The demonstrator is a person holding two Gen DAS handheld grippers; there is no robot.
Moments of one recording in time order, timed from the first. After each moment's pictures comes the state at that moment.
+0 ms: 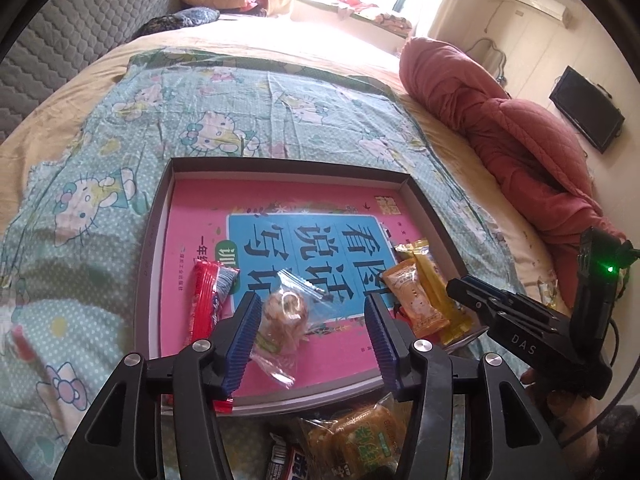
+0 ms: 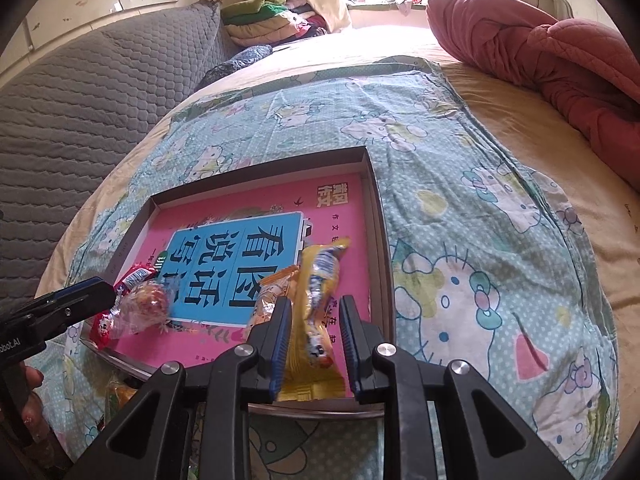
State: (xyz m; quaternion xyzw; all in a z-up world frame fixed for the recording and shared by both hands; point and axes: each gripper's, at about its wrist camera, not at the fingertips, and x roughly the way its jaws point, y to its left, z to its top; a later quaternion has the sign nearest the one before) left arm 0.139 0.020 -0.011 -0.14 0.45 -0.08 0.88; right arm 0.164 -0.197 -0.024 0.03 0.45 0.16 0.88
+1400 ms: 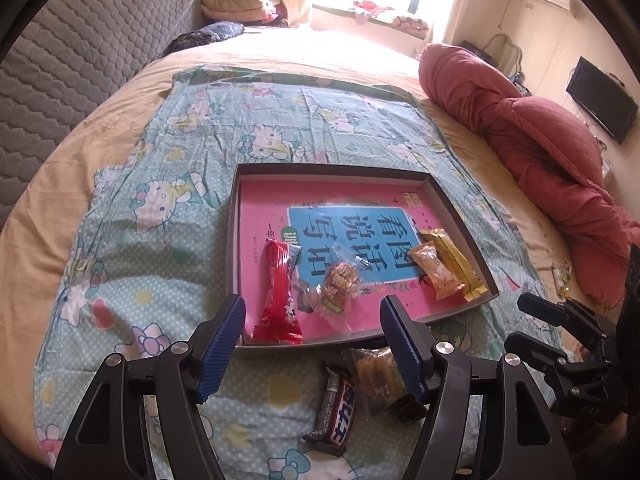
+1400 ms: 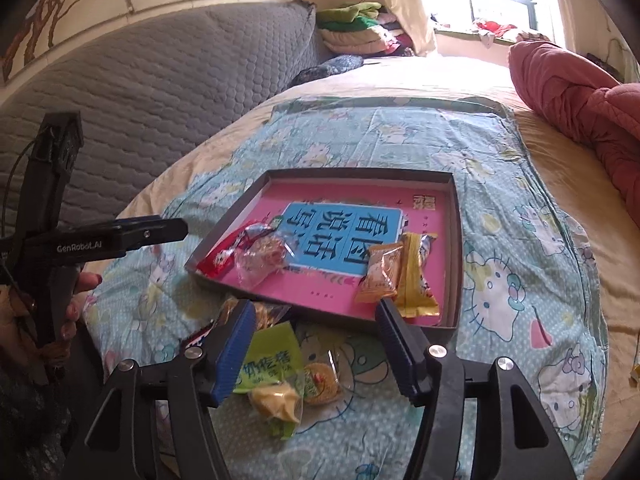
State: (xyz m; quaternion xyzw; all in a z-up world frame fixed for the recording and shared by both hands) left arm 0.082 0.047 0.023 -0.10 0.45 -0.03 0.89; right arm 0.072 -0.178 0.030 -0.03 0.41 0.29 0.86
